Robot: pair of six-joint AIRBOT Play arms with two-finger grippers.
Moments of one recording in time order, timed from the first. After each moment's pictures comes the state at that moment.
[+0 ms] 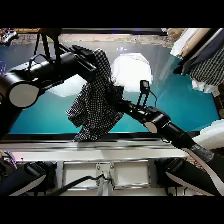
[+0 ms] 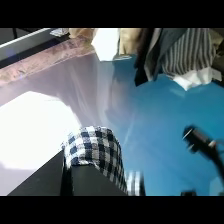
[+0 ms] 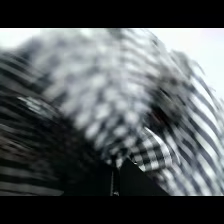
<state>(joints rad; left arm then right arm) -0.60 -1.02 1.30 1.32 -0.57 -1.29 0.63 -0.98 0.65 -1.39 0.26 2.10</state>
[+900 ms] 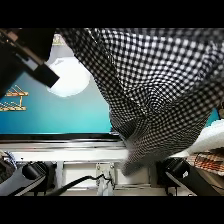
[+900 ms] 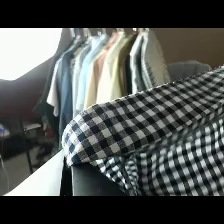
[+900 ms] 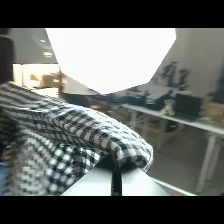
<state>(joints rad) -0.71 -0.74 1.30 1.45 -0.31 -1.33 0.63 -0.39 1.35 -1.63 0.76 1.50</state>
